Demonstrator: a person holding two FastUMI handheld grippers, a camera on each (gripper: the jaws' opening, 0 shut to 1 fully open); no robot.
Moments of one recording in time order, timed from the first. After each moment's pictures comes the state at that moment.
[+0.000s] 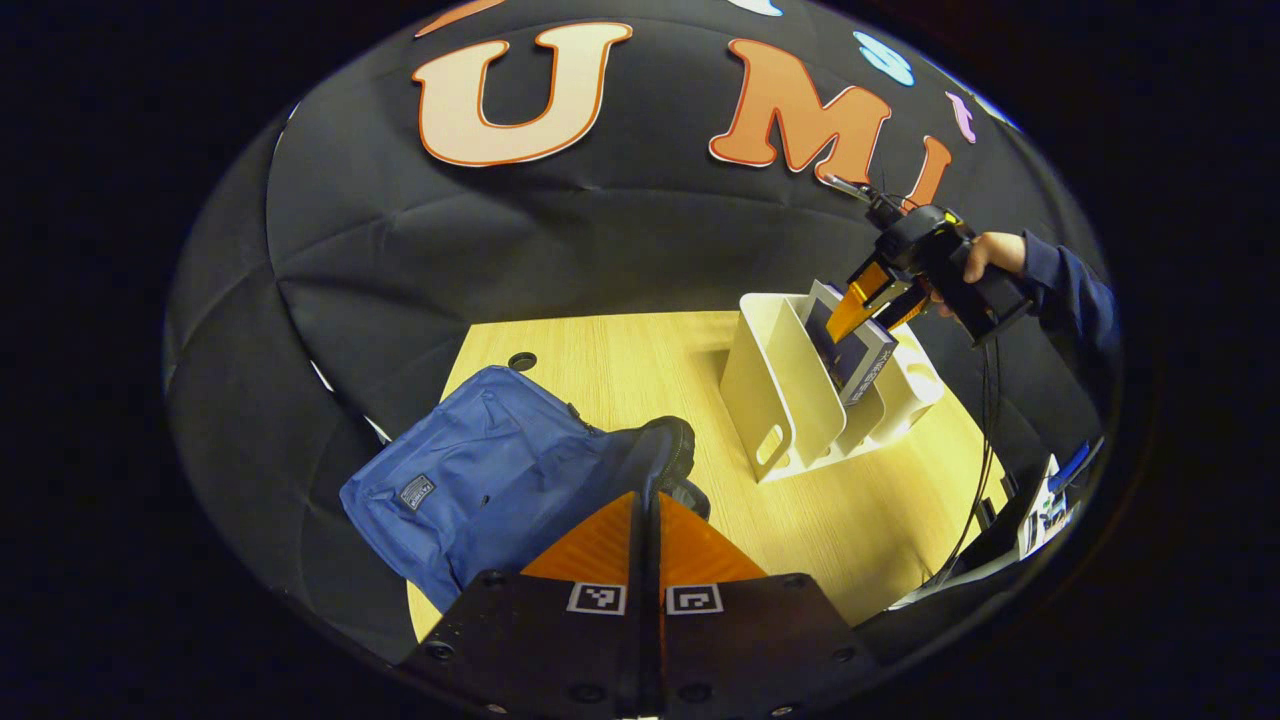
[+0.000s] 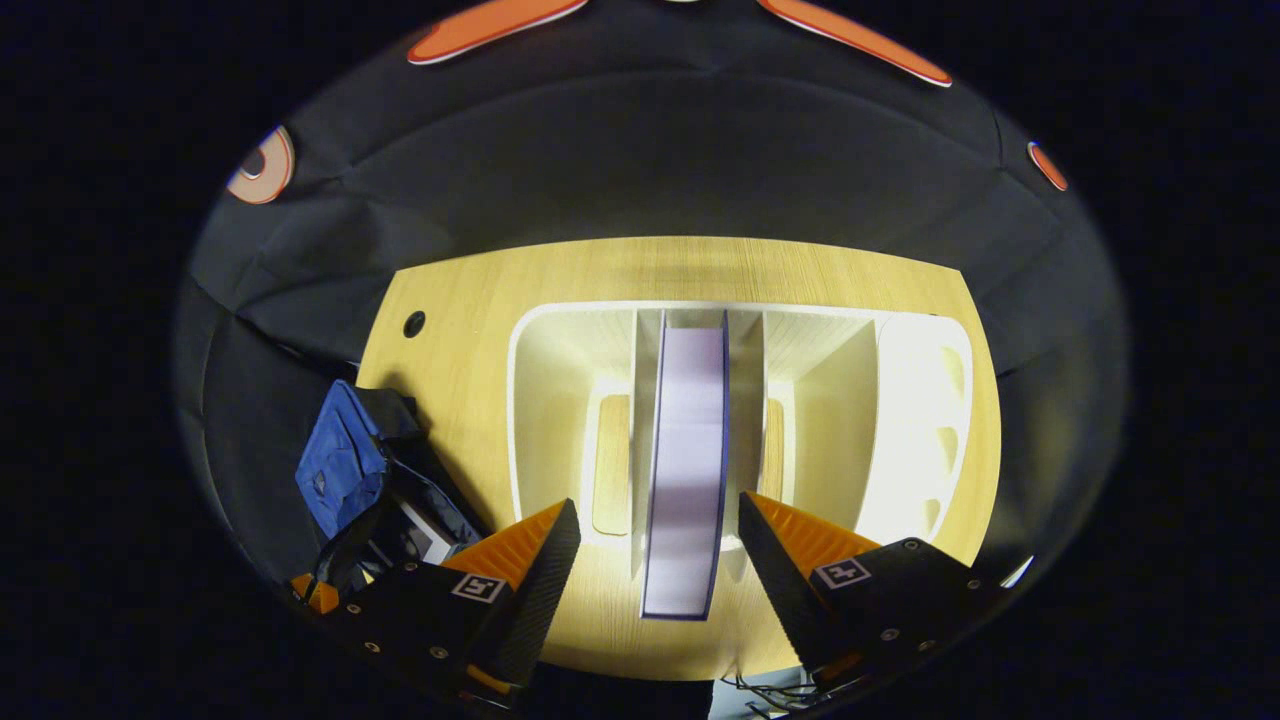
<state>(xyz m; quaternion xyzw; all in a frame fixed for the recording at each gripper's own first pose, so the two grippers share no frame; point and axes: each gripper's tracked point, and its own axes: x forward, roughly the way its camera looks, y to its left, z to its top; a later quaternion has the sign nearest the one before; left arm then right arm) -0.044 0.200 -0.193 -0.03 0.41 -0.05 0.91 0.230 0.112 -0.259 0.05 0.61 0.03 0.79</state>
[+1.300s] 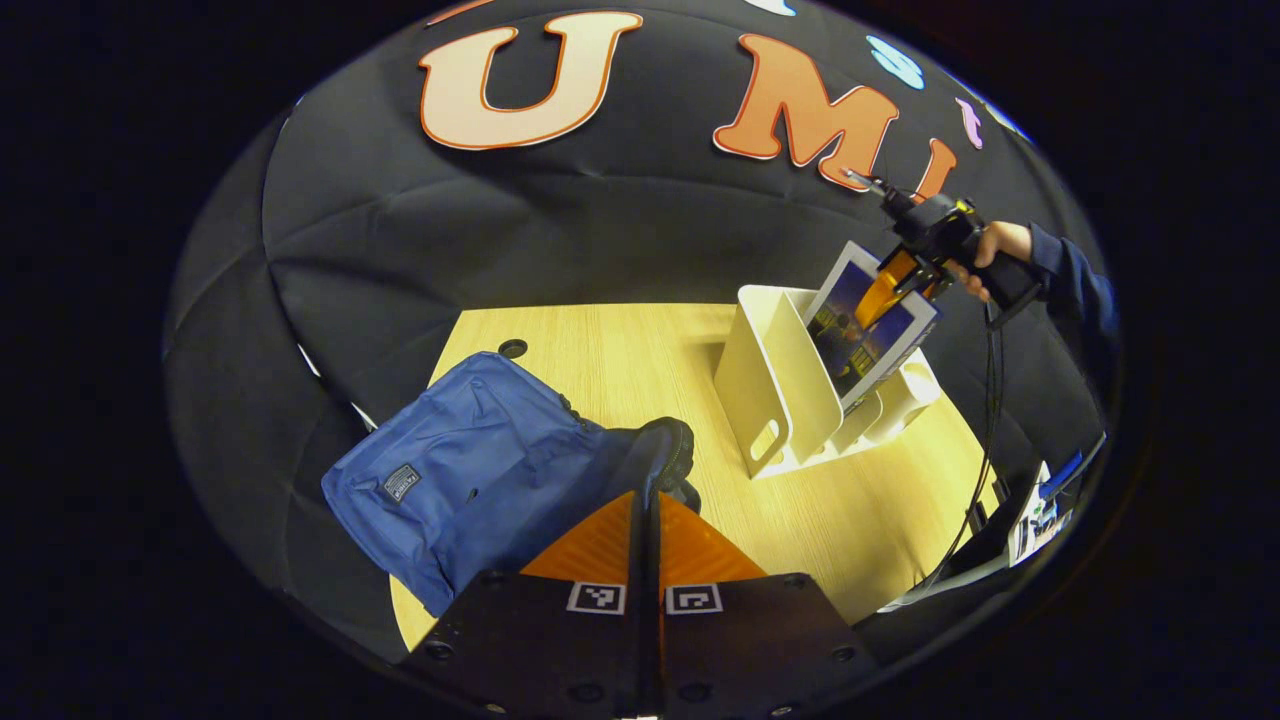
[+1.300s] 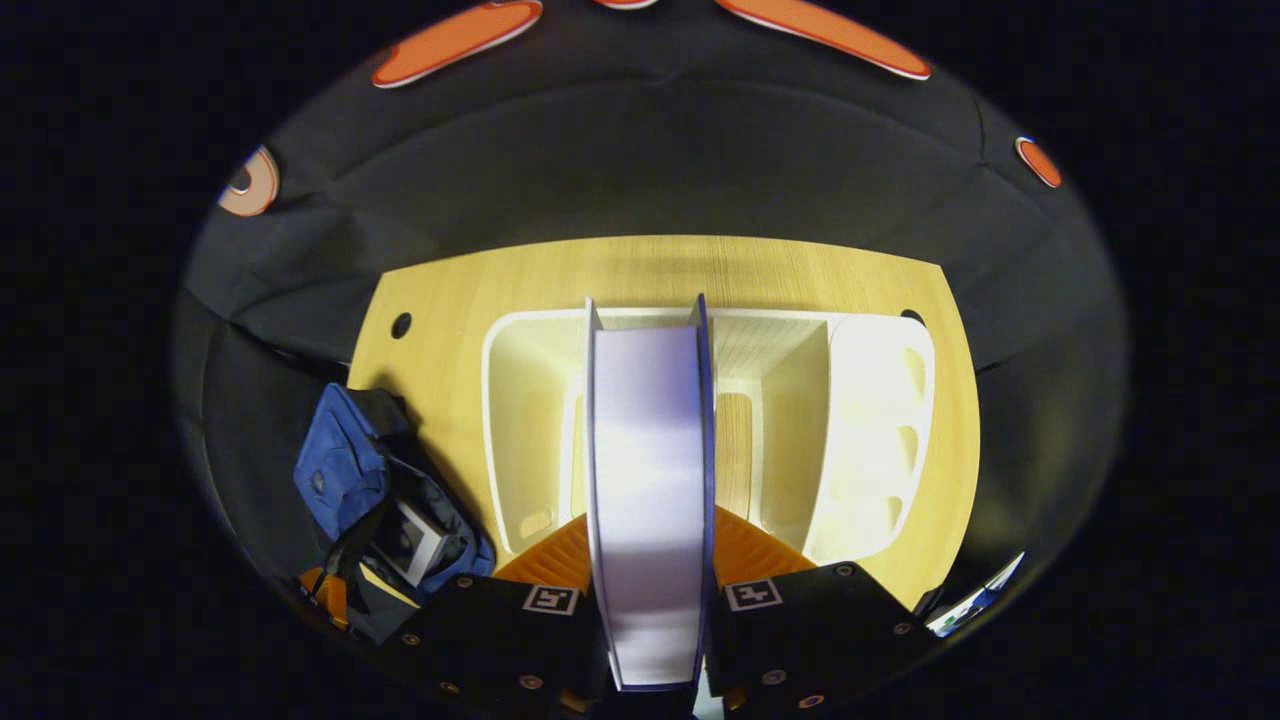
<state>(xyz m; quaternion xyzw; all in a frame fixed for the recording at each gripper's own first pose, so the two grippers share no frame) -0.041 0.197 -0.207 -0.04 0.42 -0.06 0.91 0.218 0.087 -0.215 0.06 0.61 0.03 0.79</state>
